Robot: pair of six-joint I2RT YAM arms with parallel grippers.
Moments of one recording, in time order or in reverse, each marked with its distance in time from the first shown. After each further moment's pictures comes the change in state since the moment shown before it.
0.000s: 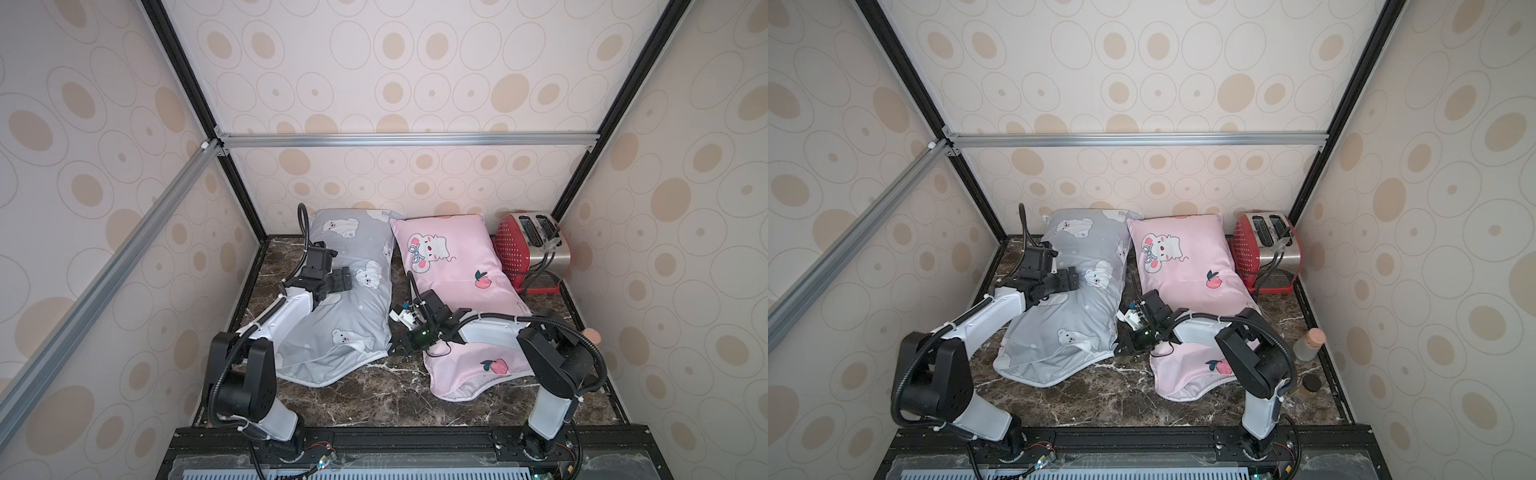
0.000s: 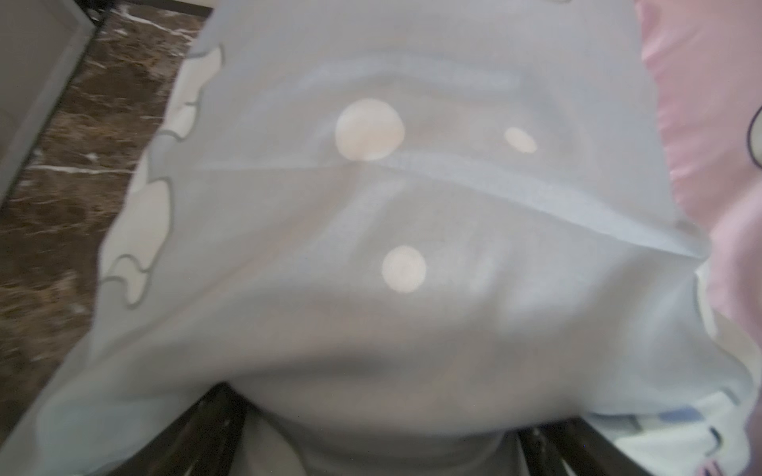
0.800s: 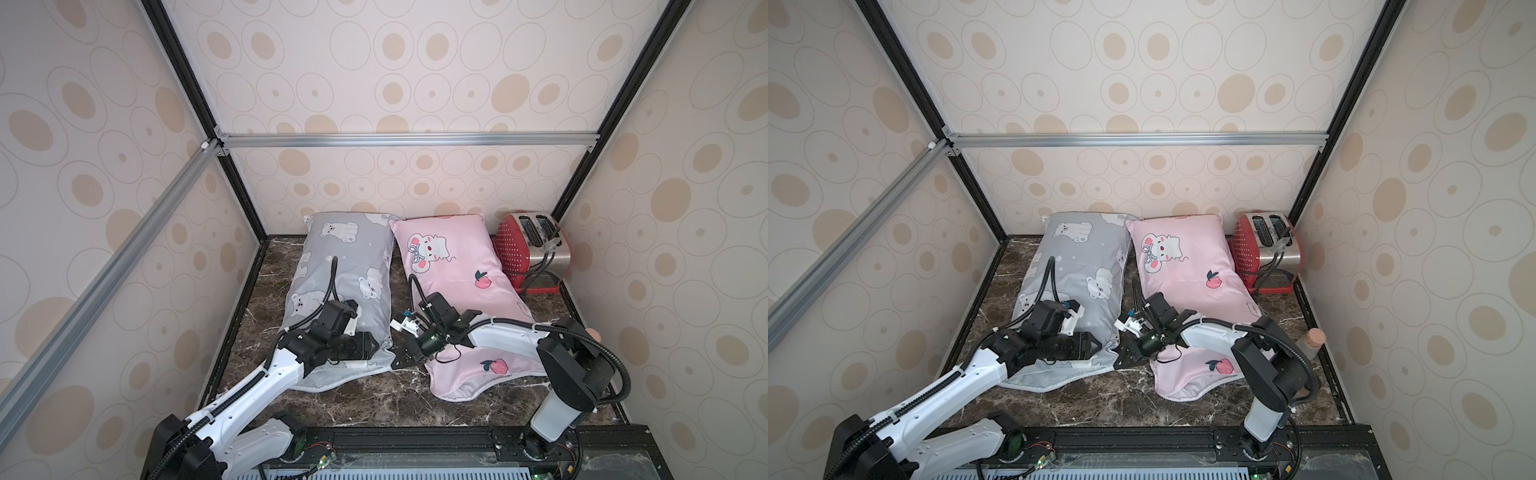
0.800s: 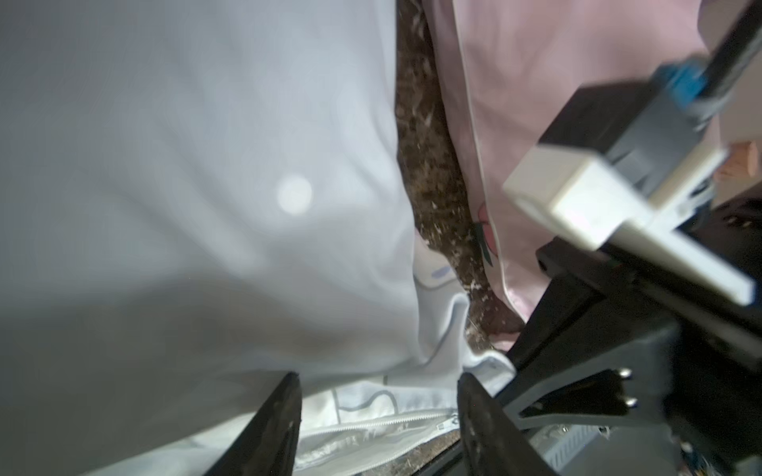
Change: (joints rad) left arm -0.402 -0.493 -0.442 -0.193 0.452 -0.353; right arm 0.008 -0.132 -0.064 -0.105 -0.241 -0.013
